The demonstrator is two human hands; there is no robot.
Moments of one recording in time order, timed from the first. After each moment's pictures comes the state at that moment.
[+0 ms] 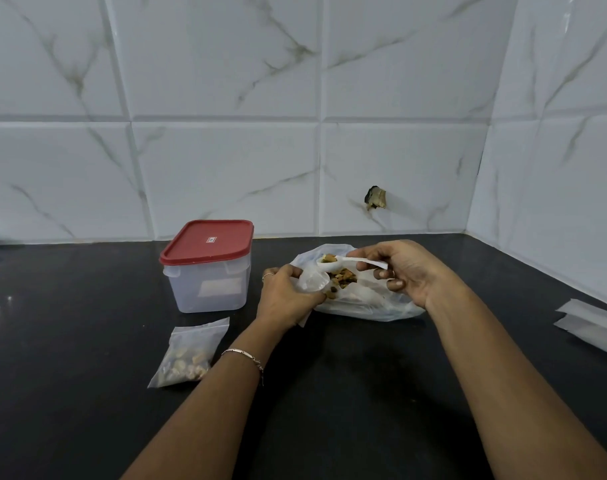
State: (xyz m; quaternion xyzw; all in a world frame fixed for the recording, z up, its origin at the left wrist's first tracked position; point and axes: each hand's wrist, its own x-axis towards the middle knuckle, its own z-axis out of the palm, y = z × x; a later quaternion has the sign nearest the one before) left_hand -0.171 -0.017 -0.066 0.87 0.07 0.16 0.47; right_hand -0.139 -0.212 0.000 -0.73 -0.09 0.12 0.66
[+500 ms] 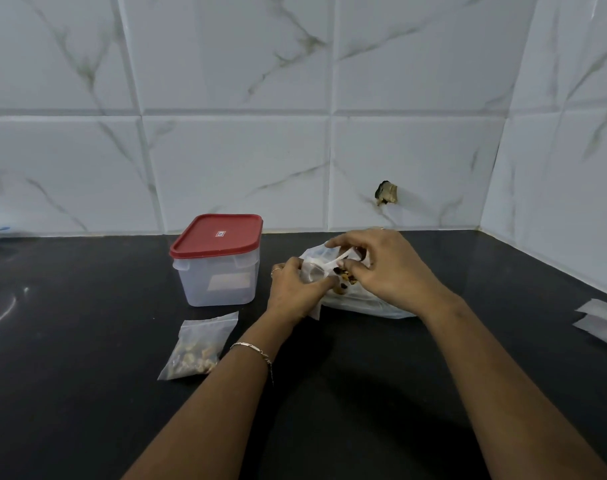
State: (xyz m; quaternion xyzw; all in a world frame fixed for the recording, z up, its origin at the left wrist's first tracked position) left_hand -0.172 -0.022 -0.063 0.83 0.07 0.17 0.52; right_hand -0.165 -0.184 -0.002 -0.87 -0.36 -0.20 0.28
